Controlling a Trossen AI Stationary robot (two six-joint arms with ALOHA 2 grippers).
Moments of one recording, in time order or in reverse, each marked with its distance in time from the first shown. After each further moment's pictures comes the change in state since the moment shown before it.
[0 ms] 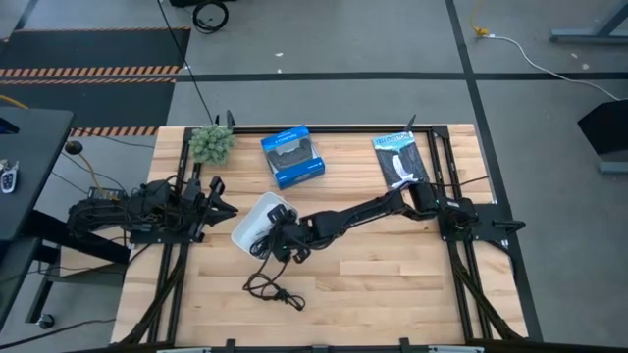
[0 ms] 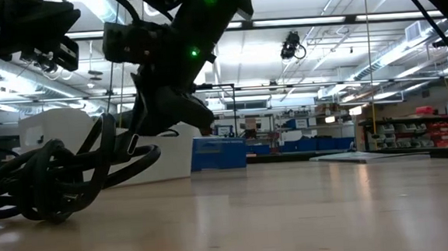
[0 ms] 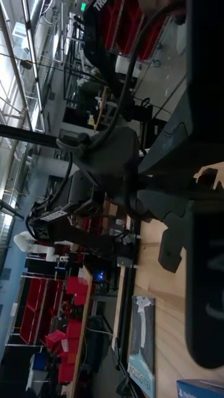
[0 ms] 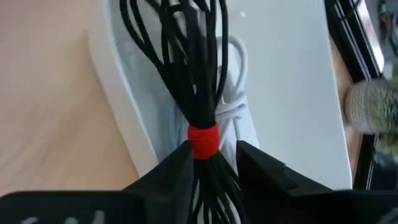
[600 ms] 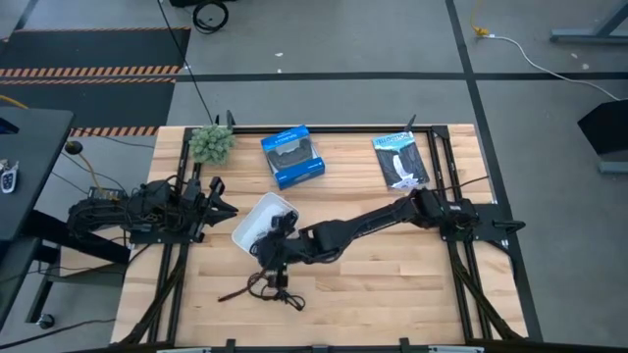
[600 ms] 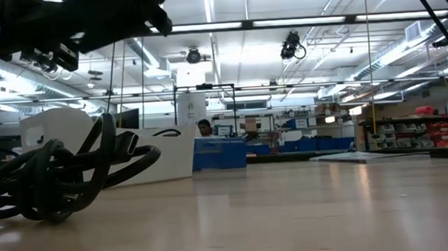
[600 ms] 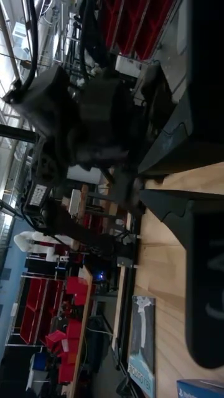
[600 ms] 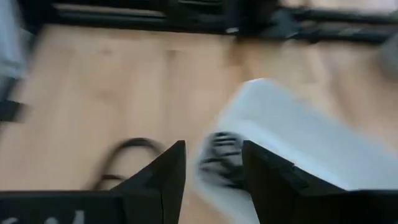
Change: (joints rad) left arm 0.000 0.000 0.000 0.001 0.000 0.001; right arm 0.108 -0.002 0.259 -0.079 -0.070 0.769
